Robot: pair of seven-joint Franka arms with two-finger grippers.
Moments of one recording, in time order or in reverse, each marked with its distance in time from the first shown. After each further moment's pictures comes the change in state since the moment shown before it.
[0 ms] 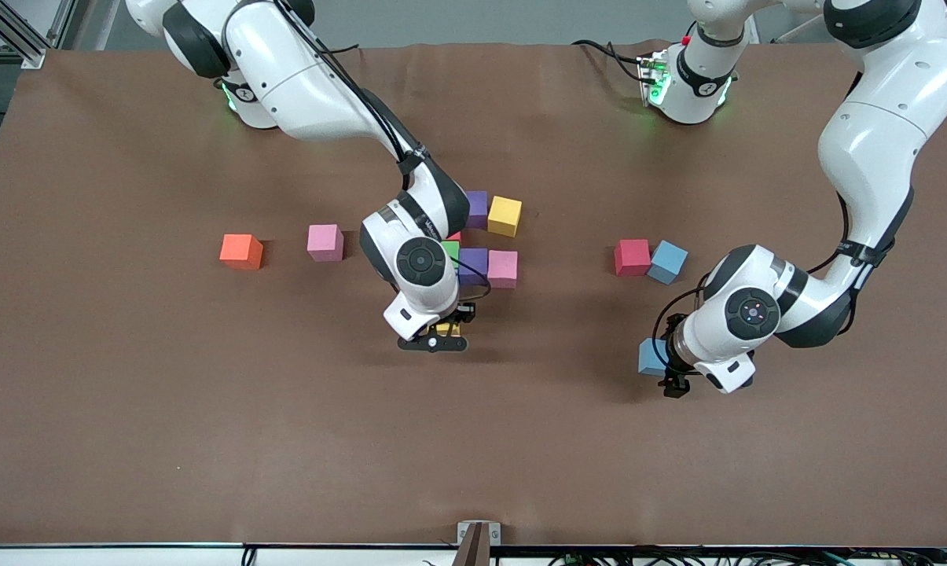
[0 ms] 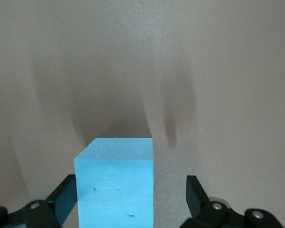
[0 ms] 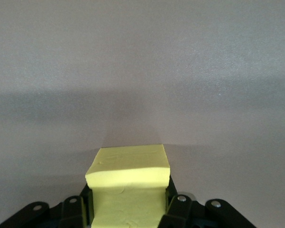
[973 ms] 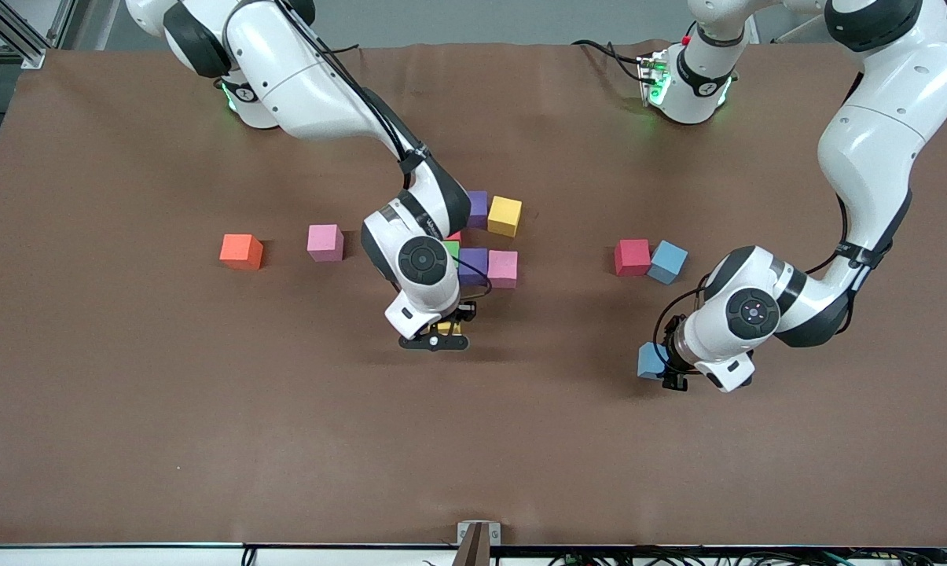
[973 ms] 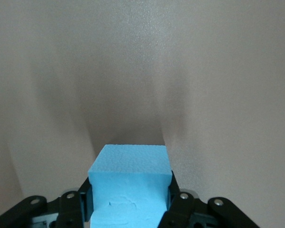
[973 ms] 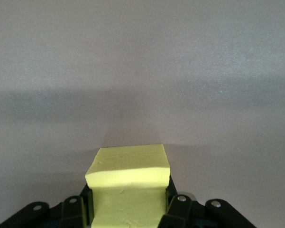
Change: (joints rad) left arm 0.002 0.003 0.013 -0.015 0.000 0.020 0.001; right arm 0.003 -0.001 0.000 0.000 0.000 -0.006 0.001
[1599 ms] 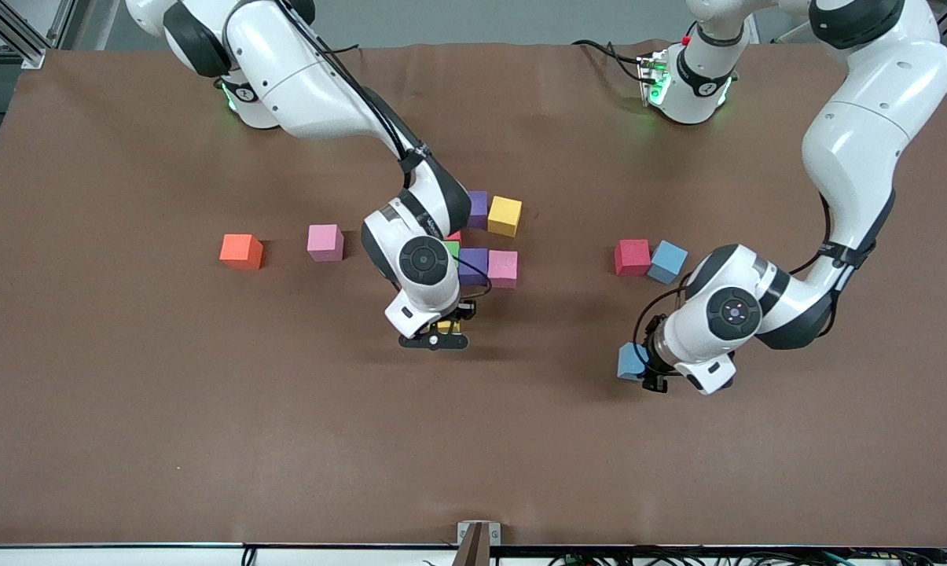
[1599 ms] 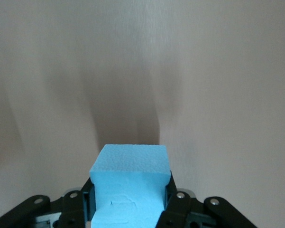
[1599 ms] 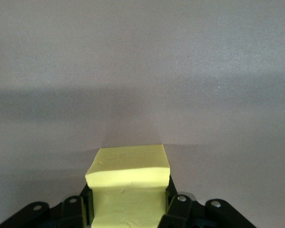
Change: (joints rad) left arm -0.107 -0.001 -0.006 0.083 -0.060 -0.052 -0.029; right arm 0.001 -0.002 0.000 0.000 0.000 -0.014 0.007
